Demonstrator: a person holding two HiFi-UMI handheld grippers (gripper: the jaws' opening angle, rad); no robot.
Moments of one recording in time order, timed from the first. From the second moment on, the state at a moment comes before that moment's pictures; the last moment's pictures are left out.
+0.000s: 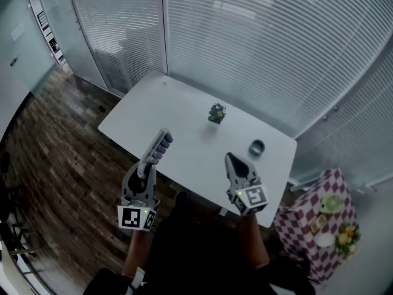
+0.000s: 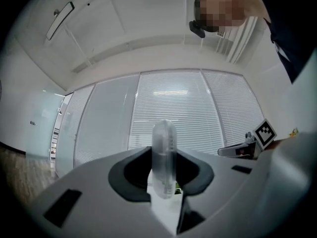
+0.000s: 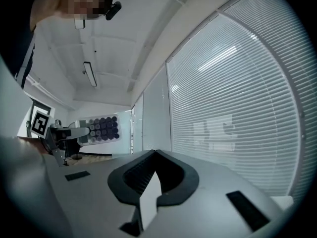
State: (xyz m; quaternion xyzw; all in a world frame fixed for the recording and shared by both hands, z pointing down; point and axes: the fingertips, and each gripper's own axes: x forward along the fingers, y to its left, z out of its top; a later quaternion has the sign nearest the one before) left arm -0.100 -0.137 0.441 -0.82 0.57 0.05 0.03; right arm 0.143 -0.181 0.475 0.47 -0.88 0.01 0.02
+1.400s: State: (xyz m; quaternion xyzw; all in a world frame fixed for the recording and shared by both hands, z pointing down) left arm -0.108 -0.214 0.446 -0.82 0.56 0.08 0.00; right arm 0.118 -0.251 0.471 0.46 -0.89 0.01 0.02
